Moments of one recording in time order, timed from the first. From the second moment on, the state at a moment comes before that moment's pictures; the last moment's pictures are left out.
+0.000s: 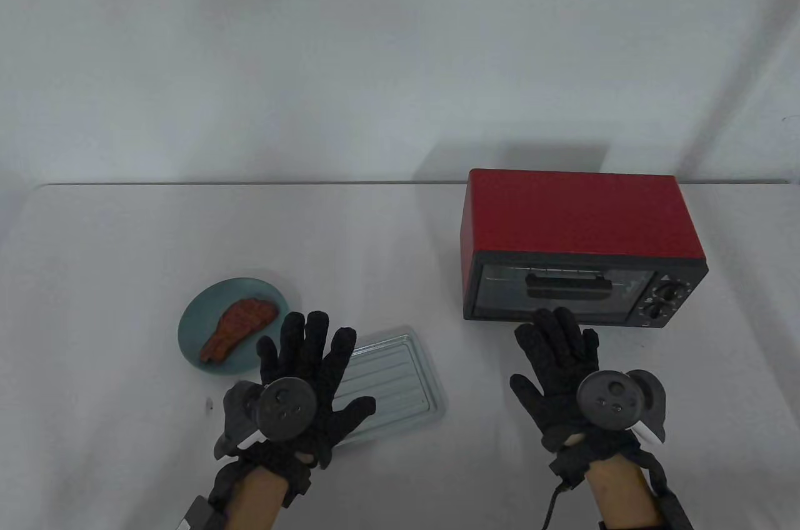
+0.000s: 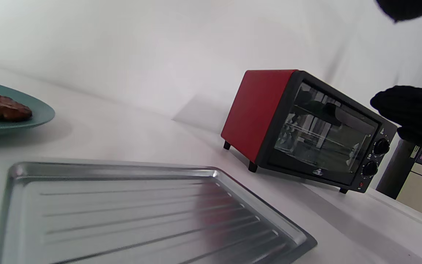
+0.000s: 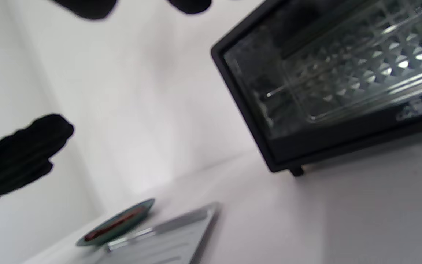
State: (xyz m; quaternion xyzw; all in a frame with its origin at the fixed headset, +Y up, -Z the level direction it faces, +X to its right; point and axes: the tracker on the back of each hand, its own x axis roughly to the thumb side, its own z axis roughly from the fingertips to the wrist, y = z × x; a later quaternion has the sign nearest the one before) left_hand -0.176 -0.685 -0.282 0.03 -0.18 0.18 0.97; right_hand 0.222 -0.689 -0.307 0.23 -0.10 0.92 0.30
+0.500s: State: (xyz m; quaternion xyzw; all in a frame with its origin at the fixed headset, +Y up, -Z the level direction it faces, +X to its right) left_hand -0.183 -0.691 -0.287 0.04 -0.18 0.23 0.96; right_hand 0.229 -0.688 -0.306 0.23 -0.11 0.90 0.36
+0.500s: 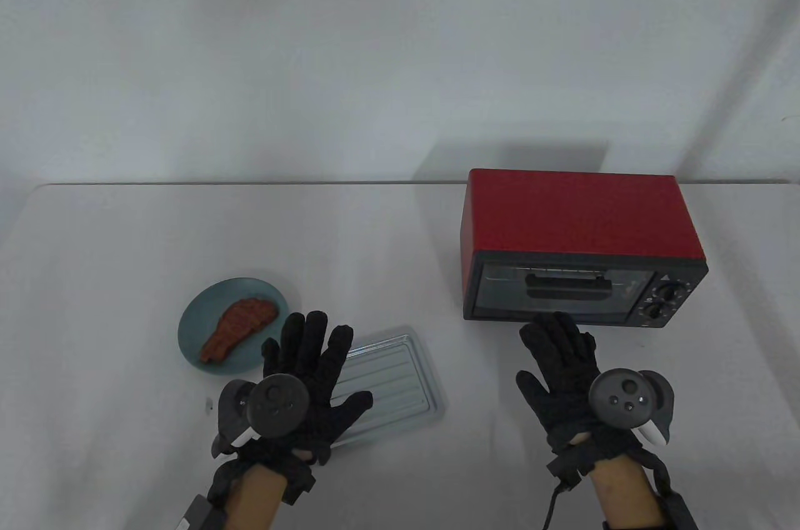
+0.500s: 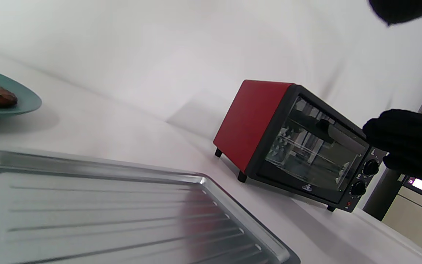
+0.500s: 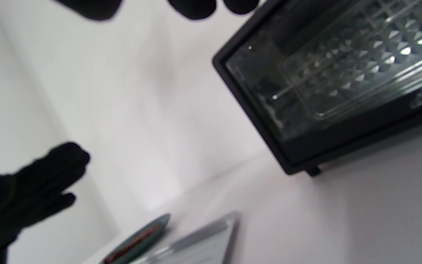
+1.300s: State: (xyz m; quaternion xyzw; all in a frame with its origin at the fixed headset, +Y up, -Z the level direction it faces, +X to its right) left_hand -0.192 -0.686 -0.290 0.04 -0.18 0.30 0.94; right_hand 0.324 -0.673 -0.340 -0.06 -0.22 0.76 0.60
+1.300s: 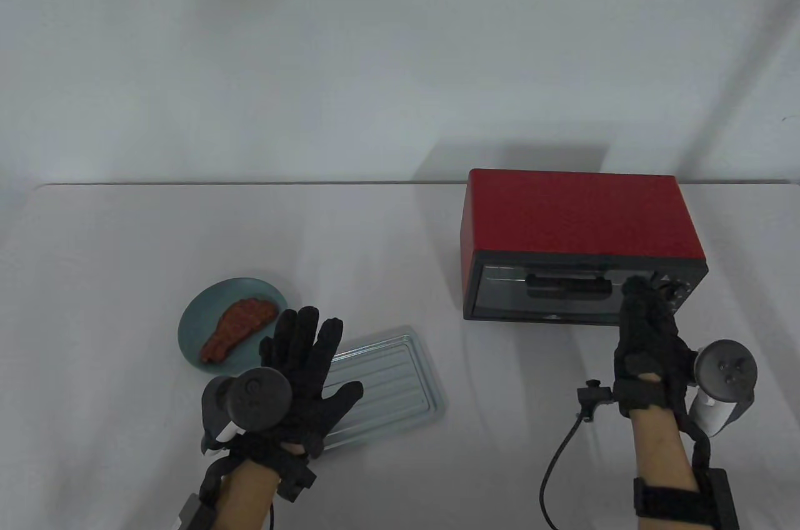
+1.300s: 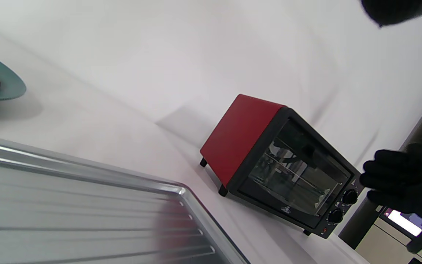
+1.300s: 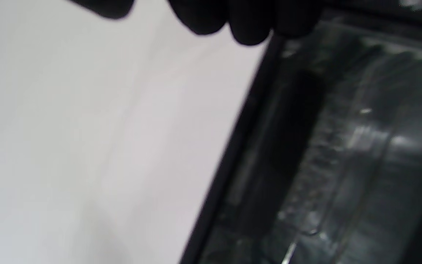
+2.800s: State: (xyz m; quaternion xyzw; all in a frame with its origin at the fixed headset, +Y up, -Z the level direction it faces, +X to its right) left_hand -0.190 -0.689 -0.292 0.01 -0.17 0.31 0.94; right_hand 0.348 -0.749 -0.319 -0.16 -0.04 0.73 0.66
